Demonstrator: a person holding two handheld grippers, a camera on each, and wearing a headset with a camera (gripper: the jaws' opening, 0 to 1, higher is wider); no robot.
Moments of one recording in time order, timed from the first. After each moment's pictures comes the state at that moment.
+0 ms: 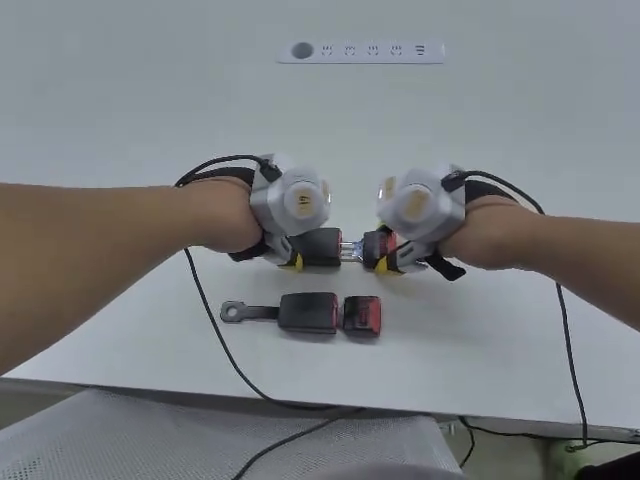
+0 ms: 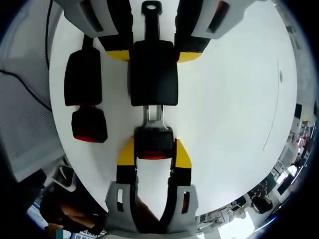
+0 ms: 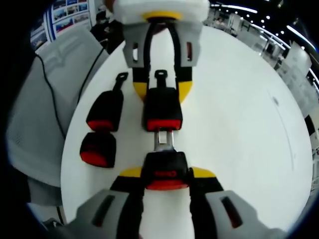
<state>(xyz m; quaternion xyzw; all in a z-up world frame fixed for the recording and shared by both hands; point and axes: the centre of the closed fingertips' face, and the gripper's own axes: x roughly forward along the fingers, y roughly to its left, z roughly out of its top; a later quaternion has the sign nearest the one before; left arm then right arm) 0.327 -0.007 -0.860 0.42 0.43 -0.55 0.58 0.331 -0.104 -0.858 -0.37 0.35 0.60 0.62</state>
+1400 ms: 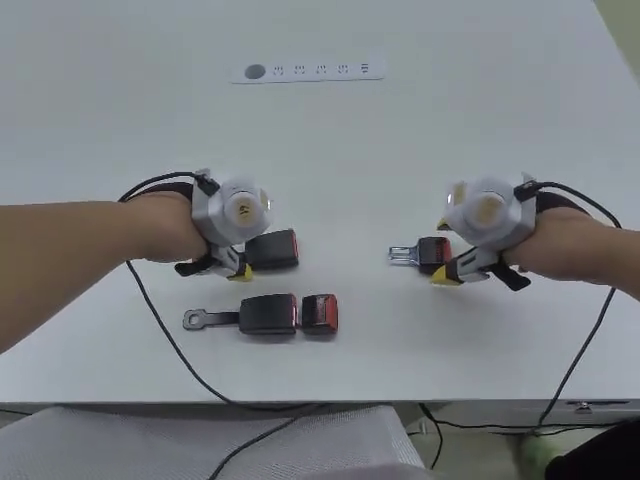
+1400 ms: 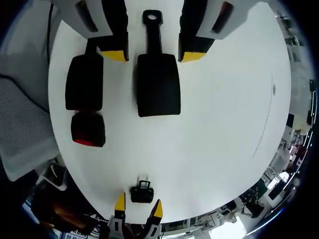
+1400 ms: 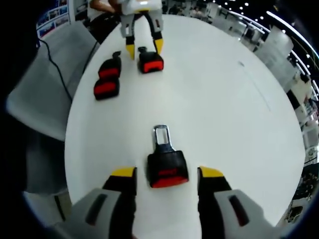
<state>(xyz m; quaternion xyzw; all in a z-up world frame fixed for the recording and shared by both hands) 0.322 0.013 -0.846 0.42 0.44 -0.50 0.62 0.314 -0.237 -0.831 -0.36 0.38 0.51 0.68</state>
